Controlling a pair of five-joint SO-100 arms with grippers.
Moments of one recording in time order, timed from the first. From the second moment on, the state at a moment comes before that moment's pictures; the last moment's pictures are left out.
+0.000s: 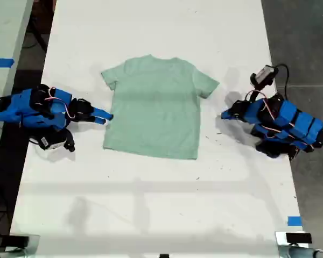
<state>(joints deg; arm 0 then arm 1) -9.4 206.2 180.4 64.7 0.4 33.0 200.7 173.1 79.1 -16.7</state>
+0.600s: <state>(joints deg) -9.4 206.2 180.4 64.7 0.4 35.8 200.3 170.9 77.0 -18.6</state>
